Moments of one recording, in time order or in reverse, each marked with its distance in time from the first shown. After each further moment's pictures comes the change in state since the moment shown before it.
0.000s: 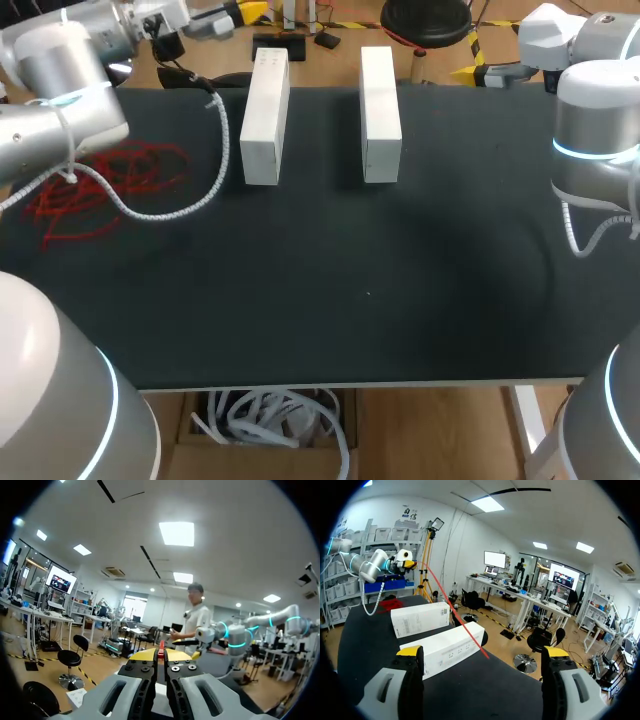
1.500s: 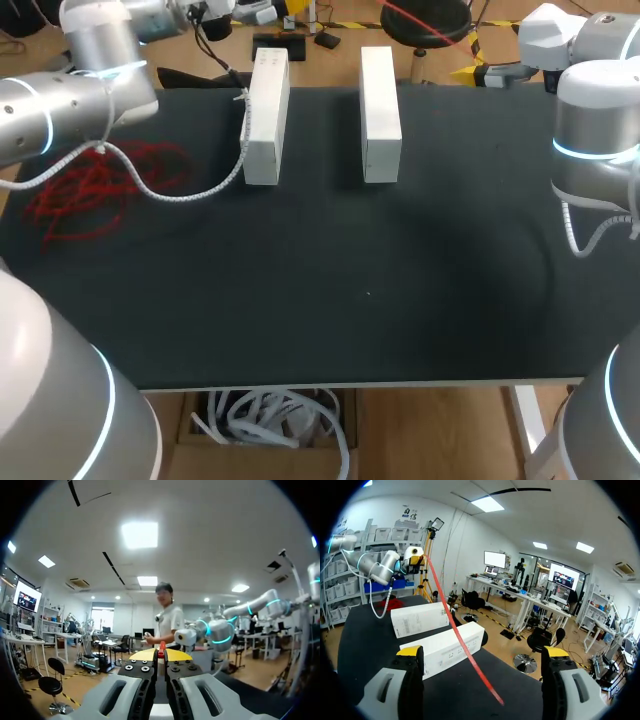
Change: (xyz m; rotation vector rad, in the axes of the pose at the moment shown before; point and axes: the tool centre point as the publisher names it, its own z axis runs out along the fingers) left arm 0.020 -0.004 0.072 0.038 0.316 0.142; right arm 0.000 0.000 0.000 0.000 0.000 0.000
